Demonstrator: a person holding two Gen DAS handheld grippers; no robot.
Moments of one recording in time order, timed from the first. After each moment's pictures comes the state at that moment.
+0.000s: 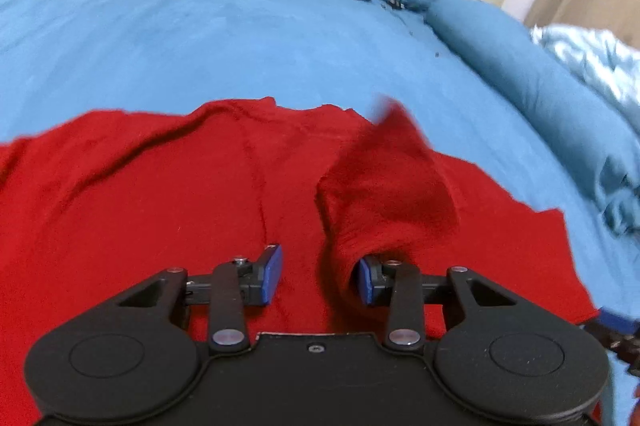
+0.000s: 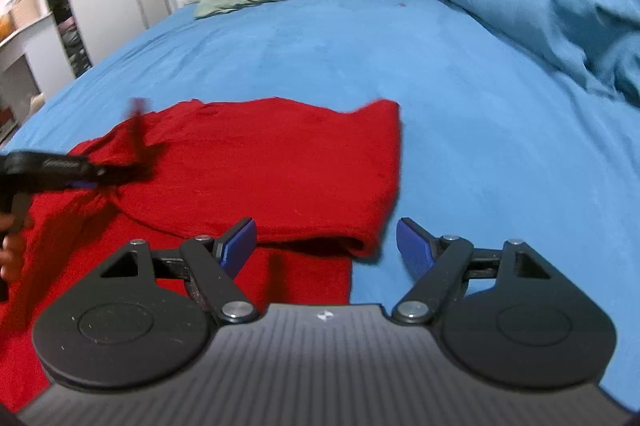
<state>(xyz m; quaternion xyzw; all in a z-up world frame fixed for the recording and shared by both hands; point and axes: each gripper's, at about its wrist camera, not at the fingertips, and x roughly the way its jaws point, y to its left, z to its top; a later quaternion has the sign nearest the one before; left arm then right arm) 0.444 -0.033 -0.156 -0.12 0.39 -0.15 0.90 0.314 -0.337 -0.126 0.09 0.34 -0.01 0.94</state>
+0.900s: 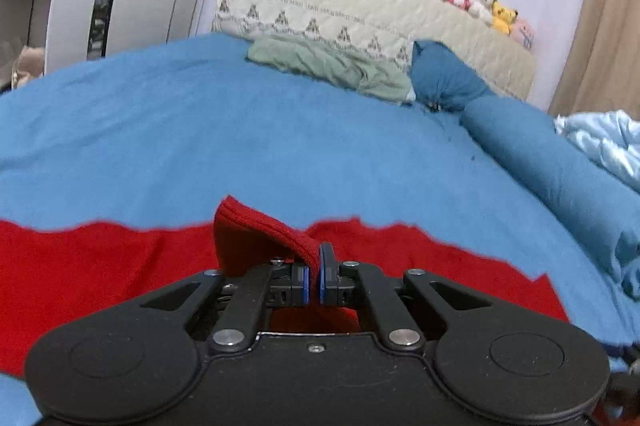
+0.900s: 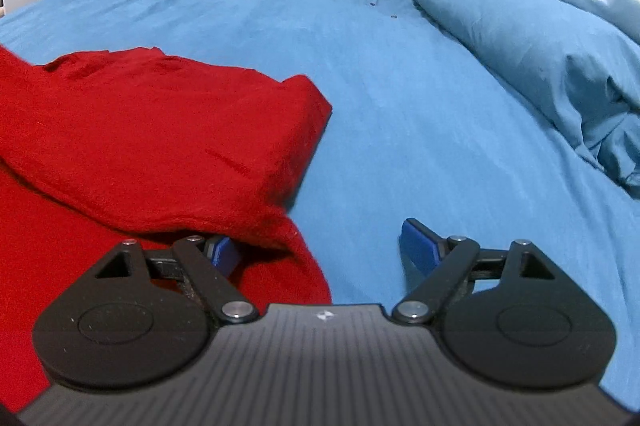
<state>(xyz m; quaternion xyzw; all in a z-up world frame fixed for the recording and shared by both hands) 0.406 0.039 -0.119 -0.13 0.27 -0.07 0.95 0.362 -0.296 -0.157 -0.07 0.34 -0.08 0.93</state>
